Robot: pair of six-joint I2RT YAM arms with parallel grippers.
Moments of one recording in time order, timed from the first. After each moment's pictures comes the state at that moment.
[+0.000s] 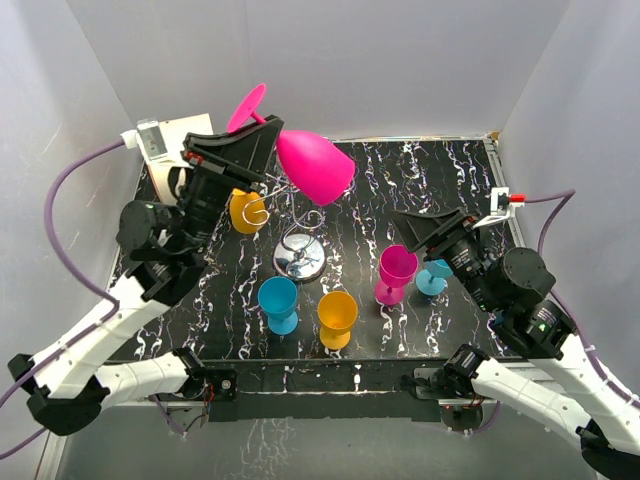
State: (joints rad) left arm -0.84 1.05 1.26 0.48 -0.16 -0.61; right arm 0.79 0.58 0.93 -0.17 0.27 0.74
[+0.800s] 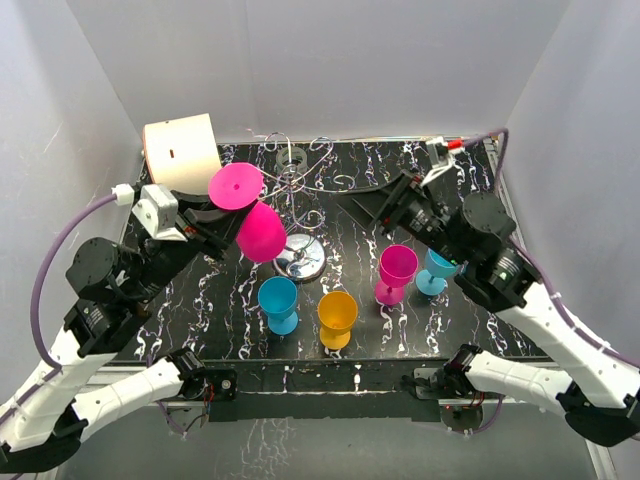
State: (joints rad) left arm -0.84 0.73 1.19 -0.13 0.03 -0.02; right arm 0.79 0.90 1.17 -0.08 -0.07 0.75
